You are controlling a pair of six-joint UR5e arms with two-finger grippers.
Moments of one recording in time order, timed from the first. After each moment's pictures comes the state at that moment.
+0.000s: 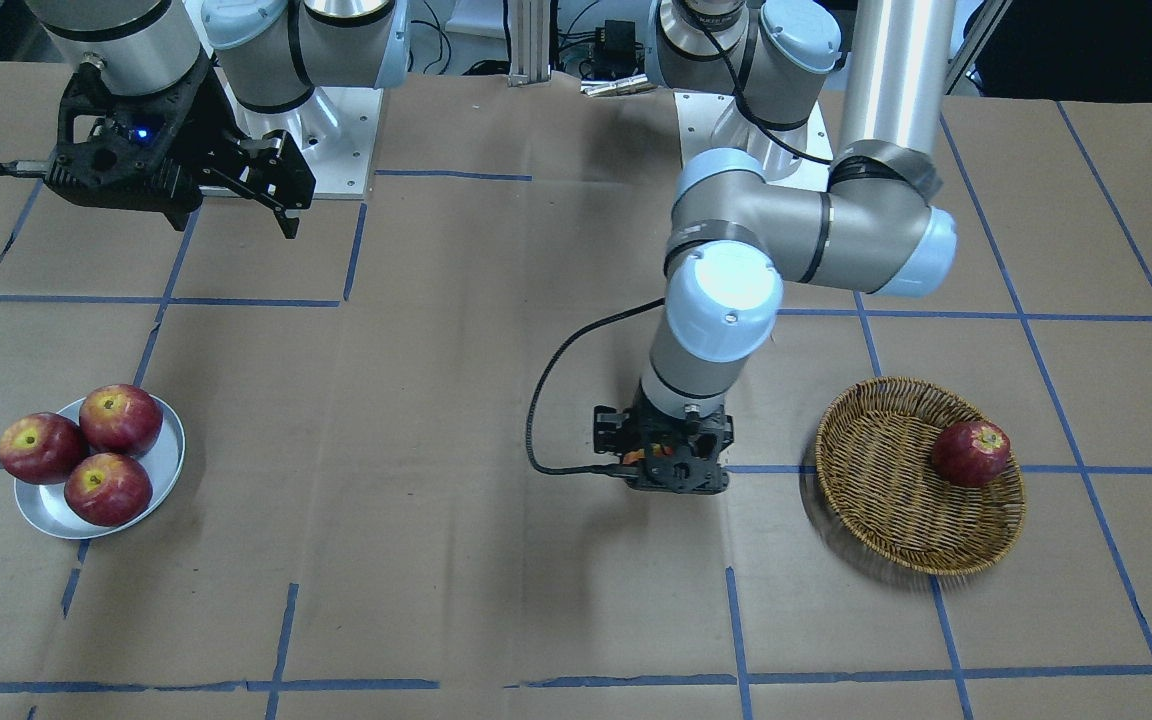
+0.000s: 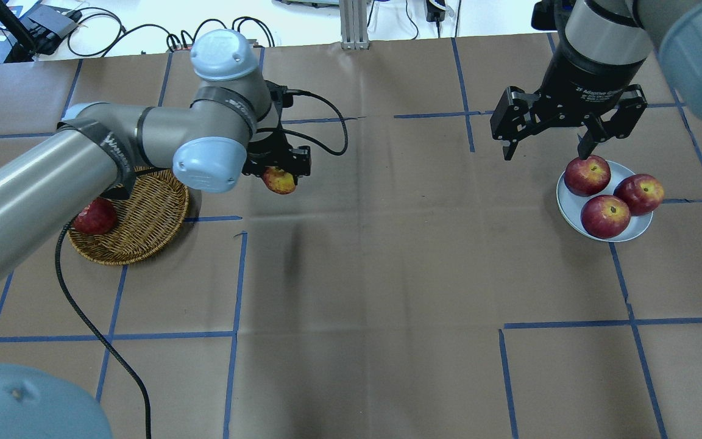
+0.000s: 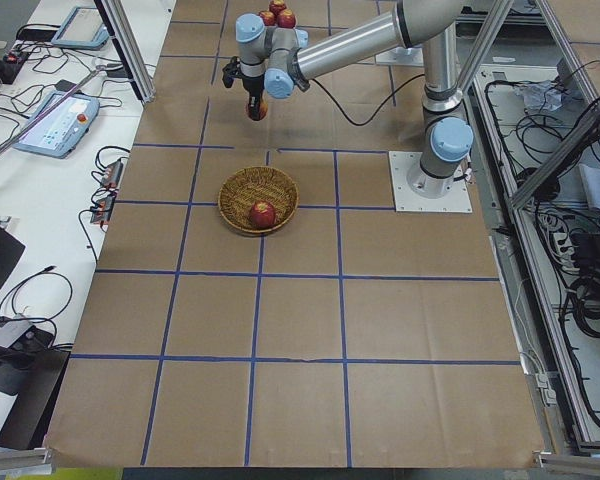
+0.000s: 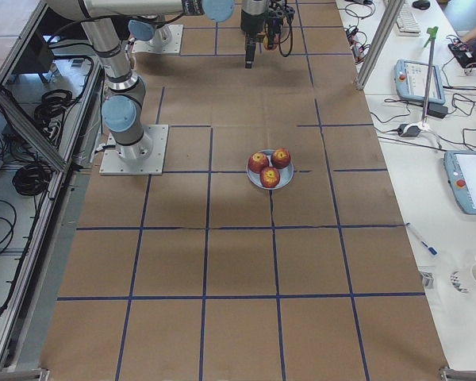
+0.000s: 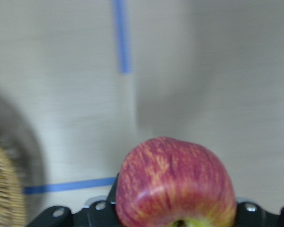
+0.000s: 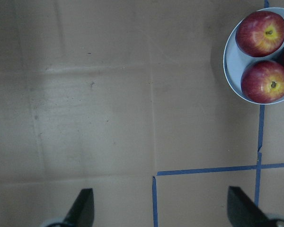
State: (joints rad) left arm -1.76 -1.99 -1.68 -1.03 1.55 -0.13; right arm 1.58 -1.60 1.57 -1.50 -1.58 0.07
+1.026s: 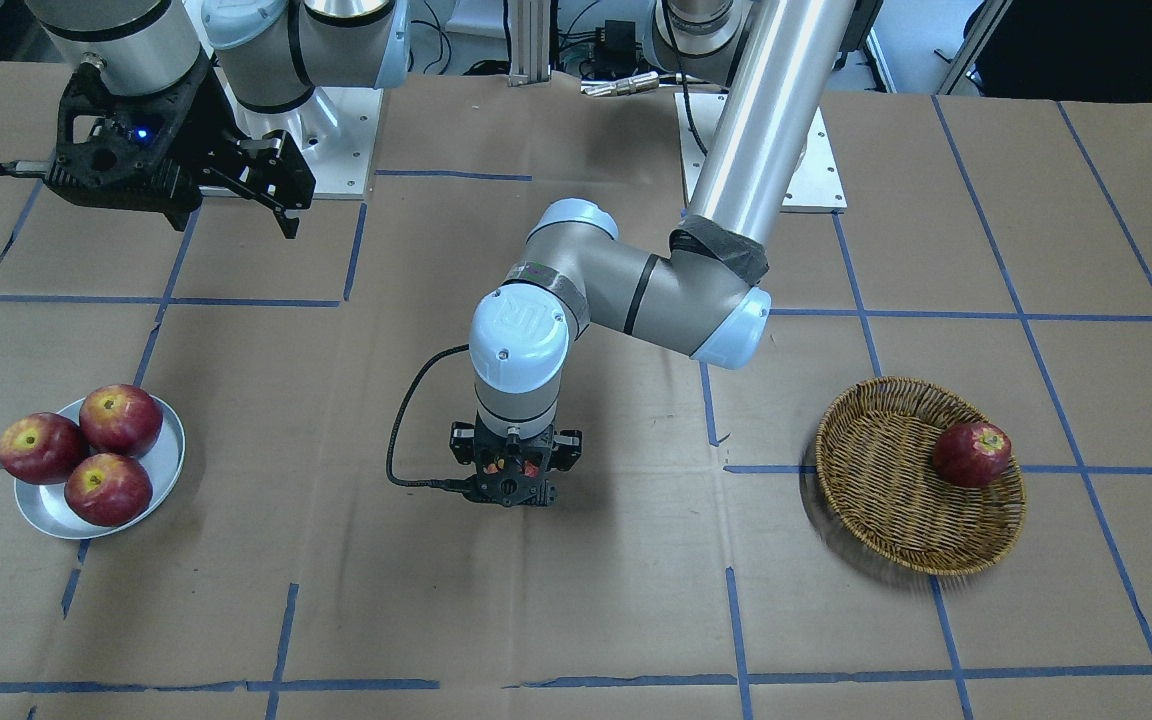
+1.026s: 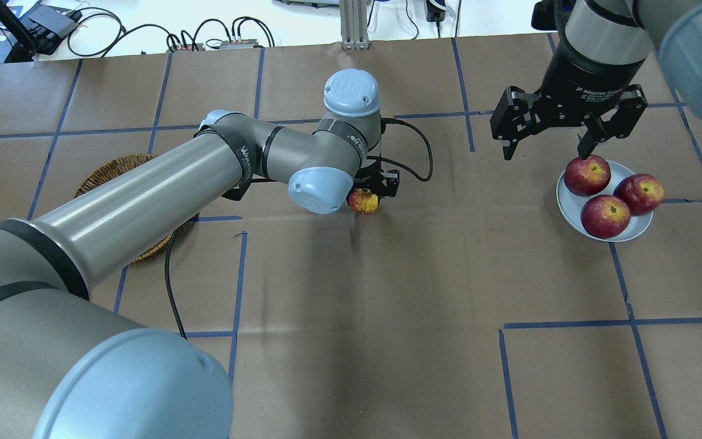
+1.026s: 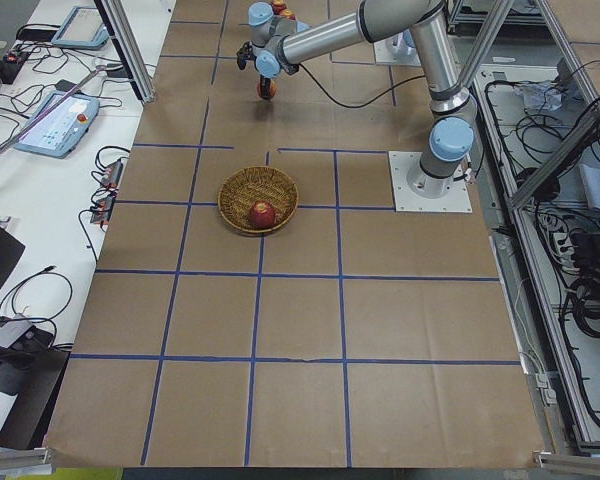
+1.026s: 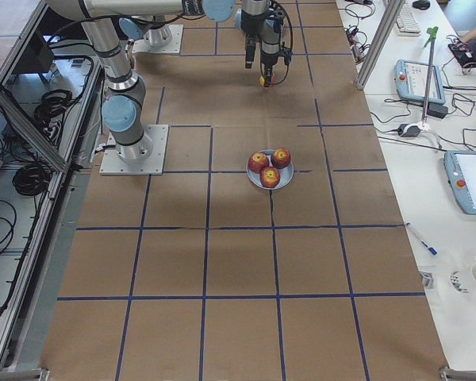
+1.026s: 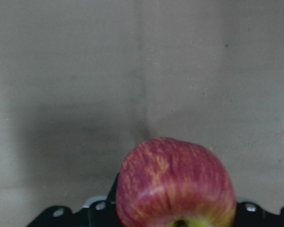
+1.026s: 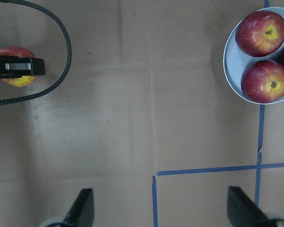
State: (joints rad) left arm -1.96 -2.18 -1.56 -0.98 1.54 -0.32; right arm 1.58 -1.60 1.57 -1.50 -1.58 0.07
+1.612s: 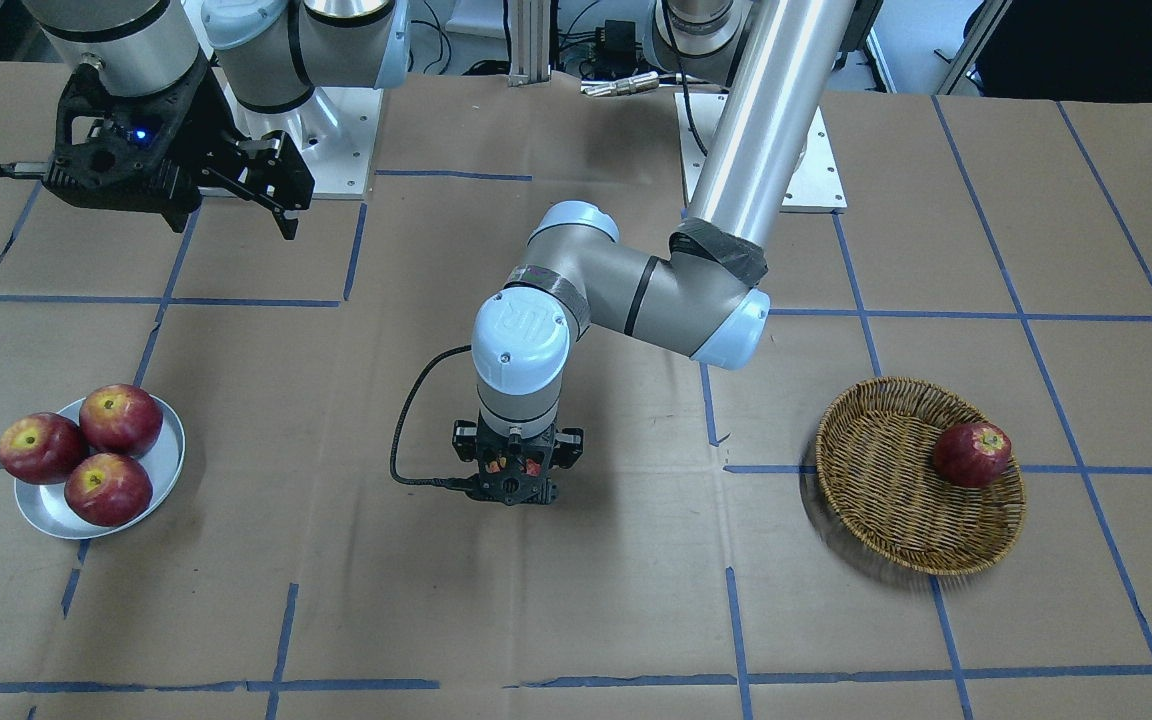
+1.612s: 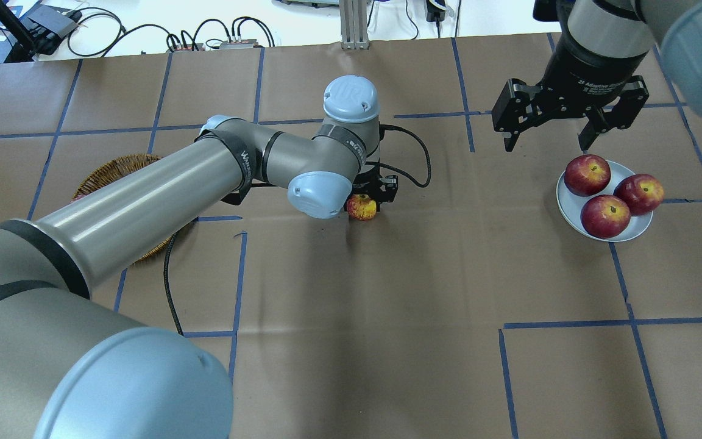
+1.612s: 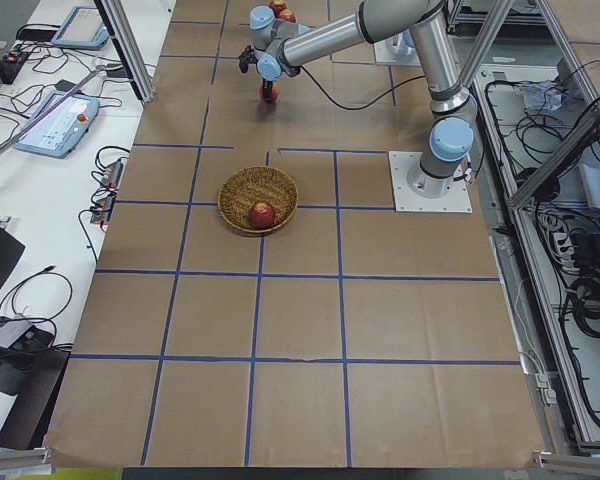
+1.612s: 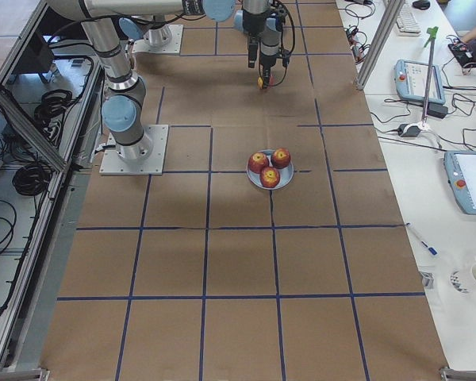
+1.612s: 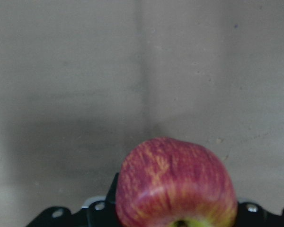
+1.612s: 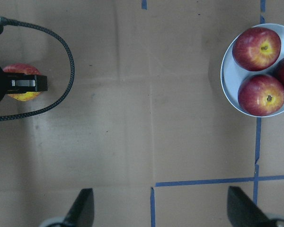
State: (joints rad) left arm -1.96 -2.18 -1.58 -0.98 1.54 -0.32; right arm 1.58 -1.60 1.57 -1.55 -1.58 0.05
